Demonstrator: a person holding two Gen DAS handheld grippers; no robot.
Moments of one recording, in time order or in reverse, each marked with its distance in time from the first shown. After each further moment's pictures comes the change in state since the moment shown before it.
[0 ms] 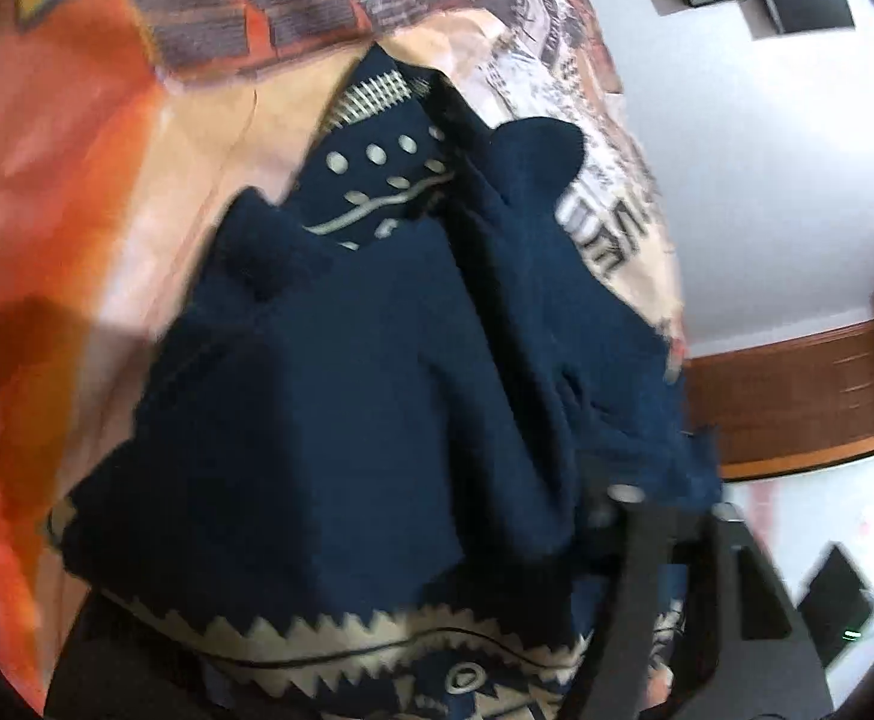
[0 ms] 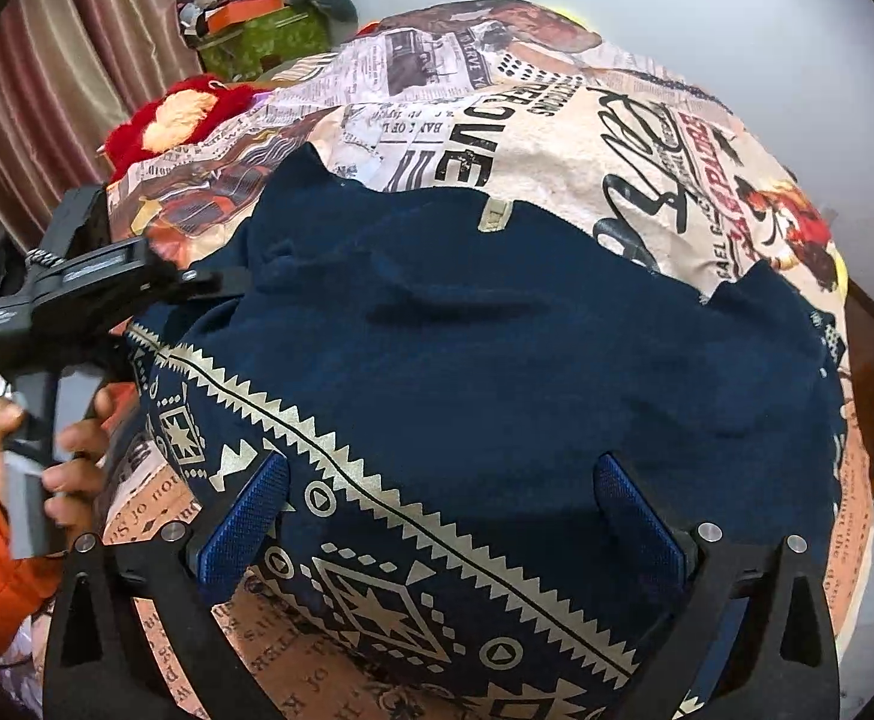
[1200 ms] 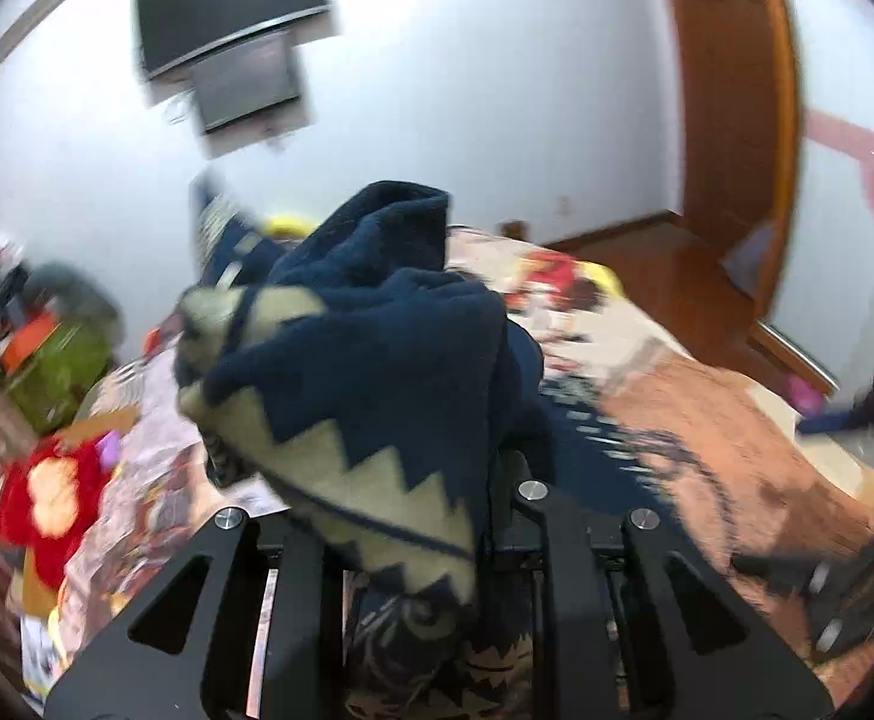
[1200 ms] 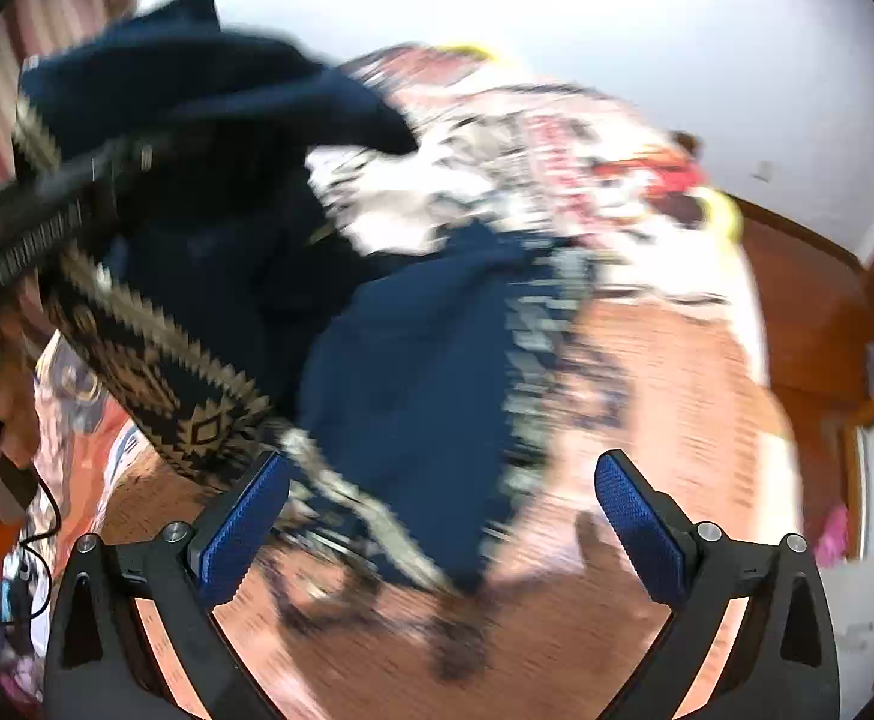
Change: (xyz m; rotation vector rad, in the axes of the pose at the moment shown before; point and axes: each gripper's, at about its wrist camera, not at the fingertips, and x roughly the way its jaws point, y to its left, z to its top) left arm -0.035 -0.285 -0.148 1.164 -0.356 0.284; right arm -0.115 -0.106 -0.060 0.212 -0.129 -0.089
